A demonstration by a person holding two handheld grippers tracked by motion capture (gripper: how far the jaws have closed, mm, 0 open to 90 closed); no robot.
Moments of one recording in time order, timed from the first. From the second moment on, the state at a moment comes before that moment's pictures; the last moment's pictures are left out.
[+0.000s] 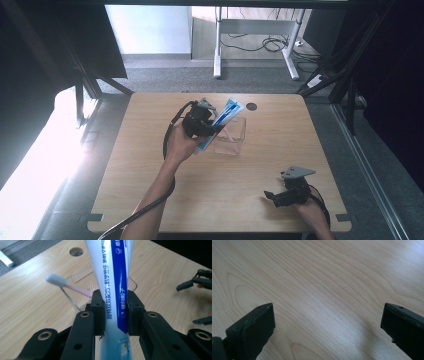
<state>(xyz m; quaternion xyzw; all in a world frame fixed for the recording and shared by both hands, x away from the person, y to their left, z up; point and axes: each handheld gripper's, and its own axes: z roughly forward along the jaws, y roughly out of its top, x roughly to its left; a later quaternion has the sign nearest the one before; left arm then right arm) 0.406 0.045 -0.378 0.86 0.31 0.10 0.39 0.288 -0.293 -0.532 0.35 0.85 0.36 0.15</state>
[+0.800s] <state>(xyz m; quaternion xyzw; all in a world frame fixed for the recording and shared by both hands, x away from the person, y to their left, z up) 0.441 0.003 -0.373 0.86 0.30 0.12 0.41 0.288 -0.293 -0.531 0.35 0.85 0.36 0.15</state>
